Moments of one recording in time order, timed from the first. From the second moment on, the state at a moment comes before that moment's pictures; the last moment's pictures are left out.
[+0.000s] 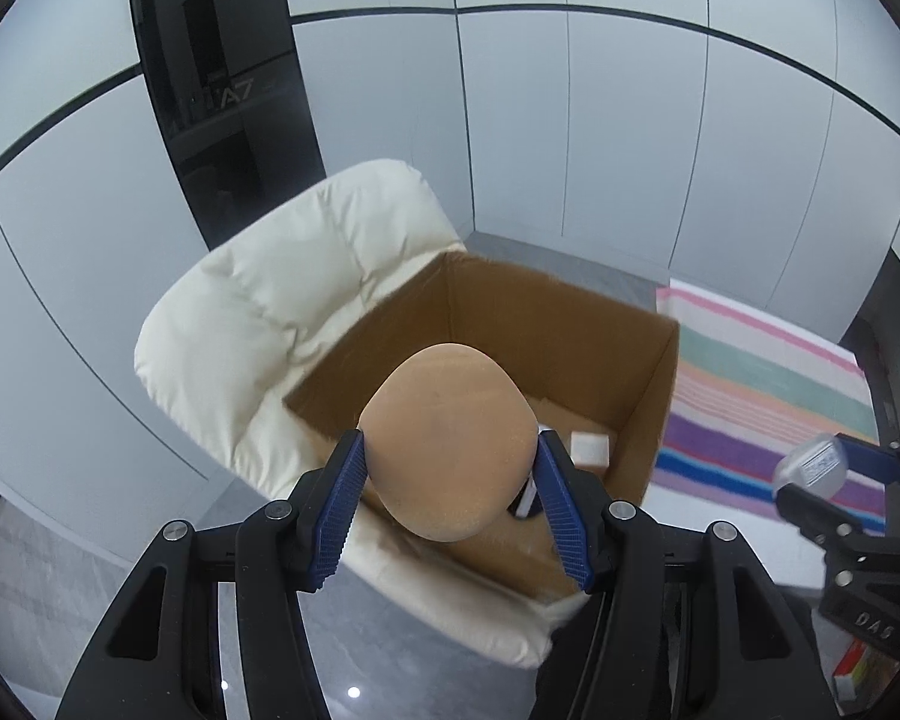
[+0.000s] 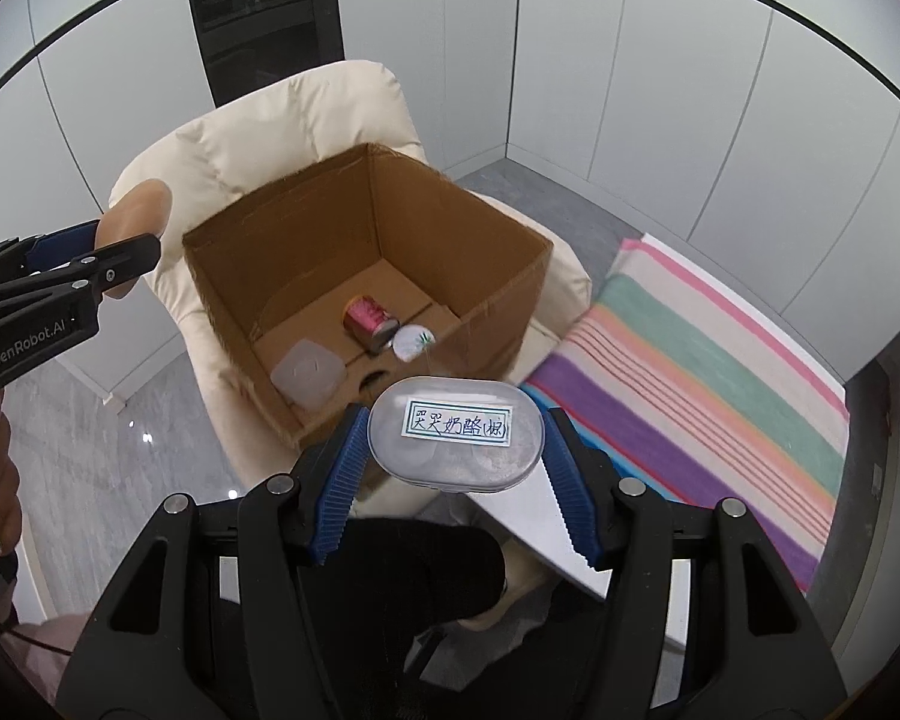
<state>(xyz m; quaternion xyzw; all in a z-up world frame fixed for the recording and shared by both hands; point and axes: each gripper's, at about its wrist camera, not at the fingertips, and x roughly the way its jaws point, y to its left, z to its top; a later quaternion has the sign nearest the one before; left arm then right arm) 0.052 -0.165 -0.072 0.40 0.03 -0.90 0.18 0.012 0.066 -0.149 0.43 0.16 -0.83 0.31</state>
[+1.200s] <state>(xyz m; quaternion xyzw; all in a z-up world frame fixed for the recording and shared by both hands) -0.041 -0.207 -0.138 0.47 0.04 -0.86 0.19 -0.081 -0.033 -0.216 0.48 0.13 -0.81 0.32</state>
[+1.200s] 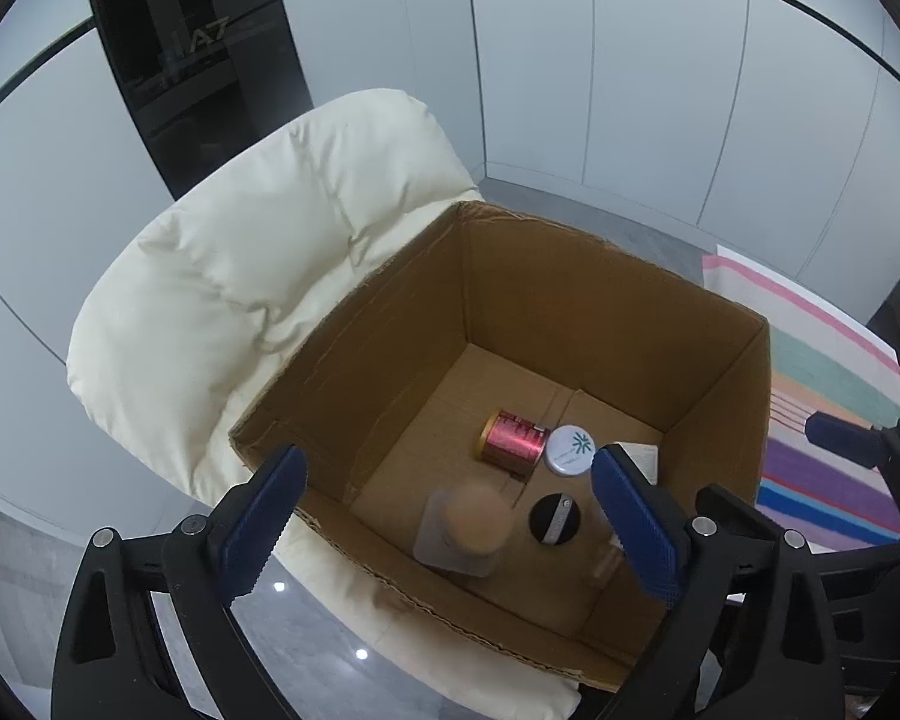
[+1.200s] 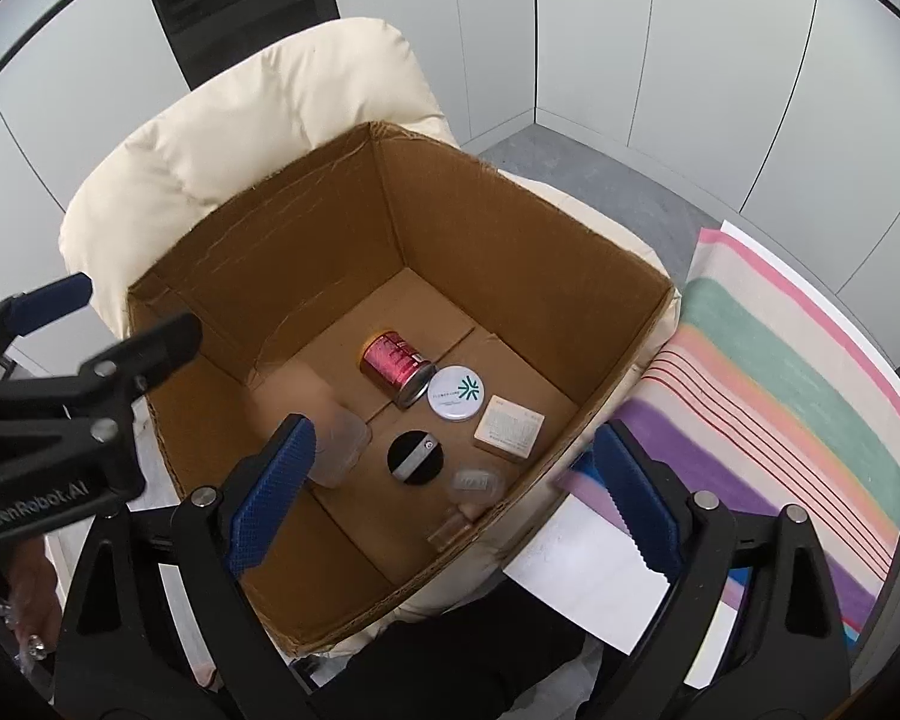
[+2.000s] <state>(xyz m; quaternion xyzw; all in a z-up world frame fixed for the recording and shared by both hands) -0.032 -0.114 -0.055 0.53 -0.02 -0.84 0.07 -0.039 0.100 -0.117 0.50 0.03 -0.86 0.12</state>
